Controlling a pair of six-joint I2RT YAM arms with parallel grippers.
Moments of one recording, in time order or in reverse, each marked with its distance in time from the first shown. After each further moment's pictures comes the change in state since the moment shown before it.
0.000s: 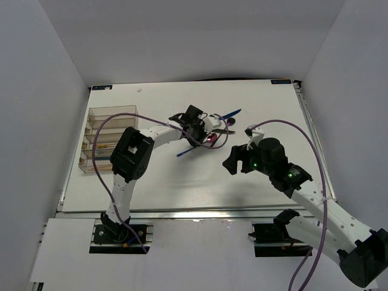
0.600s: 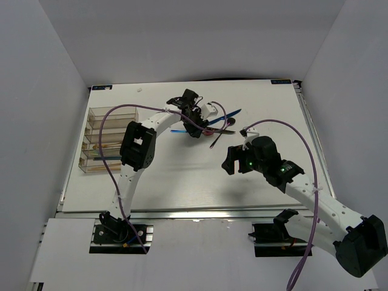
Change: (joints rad) left arm 0.098 0.221 0.420 -0.307 0.103 0.155; right arm 0.000 0.100 0.000 0.000 0.024 0.003
